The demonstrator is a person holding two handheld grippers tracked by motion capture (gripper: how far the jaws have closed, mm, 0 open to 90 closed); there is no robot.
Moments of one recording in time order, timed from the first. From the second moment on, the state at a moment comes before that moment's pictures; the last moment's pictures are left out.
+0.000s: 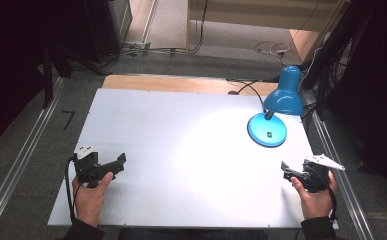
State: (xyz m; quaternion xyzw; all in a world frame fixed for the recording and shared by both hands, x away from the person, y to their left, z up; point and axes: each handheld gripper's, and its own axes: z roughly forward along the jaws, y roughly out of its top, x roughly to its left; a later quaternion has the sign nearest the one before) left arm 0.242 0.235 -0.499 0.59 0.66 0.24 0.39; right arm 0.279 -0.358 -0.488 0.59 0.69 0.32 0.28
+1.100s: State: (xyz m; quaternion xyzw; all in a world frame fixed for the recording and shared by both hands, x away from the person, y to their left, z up) left arm 0.241 0.236 -0.498 0.59 0.66 0.24 0.39; right arm 0.306 -0.339 -0.466 0.58 0.70 0.34 0.26
